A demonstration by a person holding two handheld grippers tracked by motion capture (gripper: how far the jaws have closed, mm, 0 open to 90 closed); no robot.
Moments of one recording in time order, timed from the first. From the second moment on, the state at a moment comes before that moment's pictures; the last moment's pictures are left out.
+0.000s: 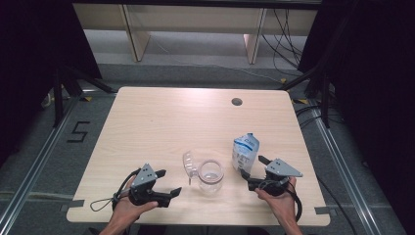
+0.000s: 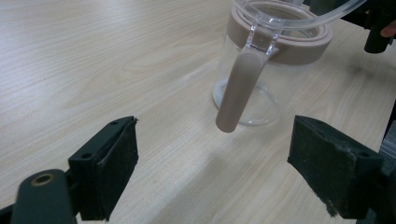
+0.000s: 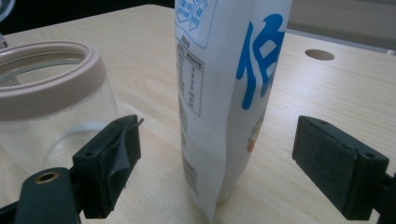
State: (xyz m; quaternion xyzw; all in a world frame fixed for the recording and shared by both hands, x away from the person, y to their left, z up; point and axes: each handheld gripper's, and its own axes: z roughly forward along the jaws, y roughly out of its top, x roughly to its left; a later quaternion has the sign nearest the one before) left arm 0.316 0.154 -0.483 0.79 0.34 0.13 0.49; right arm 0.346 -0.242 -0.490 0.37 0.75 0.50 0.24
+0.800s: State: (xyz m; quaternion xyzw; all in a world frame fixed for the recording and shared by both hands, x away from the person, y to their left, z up) left arm 0.316 0.154 -0.483 0.79 0.34 0.13 0.50; right arm 0.370 -0.218 -0.501 0.36 0.74 0.51 0.26
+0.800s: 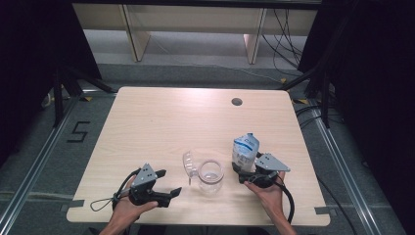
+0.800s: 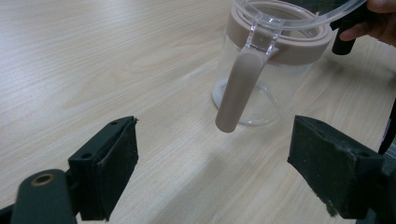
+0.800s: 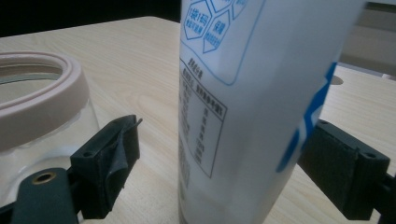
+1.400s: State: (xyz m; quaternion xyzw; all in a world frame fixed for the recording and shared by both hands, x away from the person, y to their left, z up) left arm 0.316 0.154 -0.483 0.79 0.34 0.12 0.49; right arm 0.387 -0.219 -0.509 0.35 0.73 0.53 0.25
